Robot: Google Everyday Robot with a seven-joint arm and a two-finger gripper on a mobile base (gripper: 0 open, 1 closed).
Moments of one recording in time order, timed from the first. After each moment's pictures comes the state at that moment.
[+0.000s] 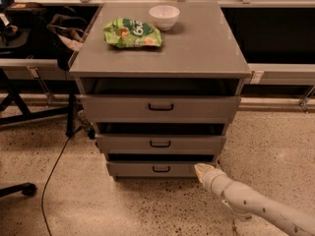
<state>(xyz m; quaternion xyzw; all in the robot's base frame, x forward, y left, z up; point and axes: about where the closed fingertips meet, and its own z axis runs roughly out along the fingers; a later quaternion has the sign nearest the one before) 0.603 -0.198 0.396 -0.16 0.86 0.09 0.47</state>
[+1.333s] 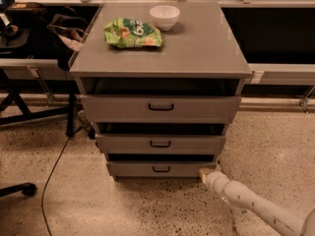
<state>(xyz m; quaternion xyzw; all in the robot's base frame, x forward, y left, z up) 0.648 -0.245 0.274 -0.13 0.88 0.10 0.44</state>
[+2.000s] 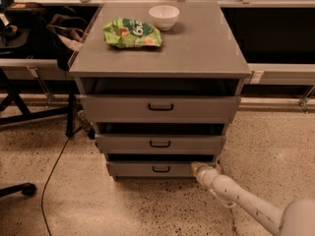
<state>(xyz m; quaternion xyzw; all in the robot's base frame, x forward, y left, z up) 0.695 -0.214 0.255 -0.11 0.87 0.10 0.46</state>
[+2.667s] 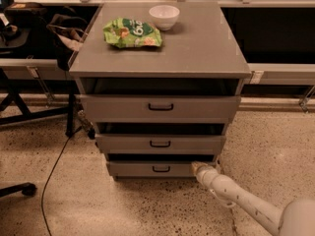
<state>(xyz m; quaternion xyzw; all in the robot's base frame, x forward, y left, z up) 0.698 -0.215 0.253 -0.11 0.87 0.10 0.46</state>
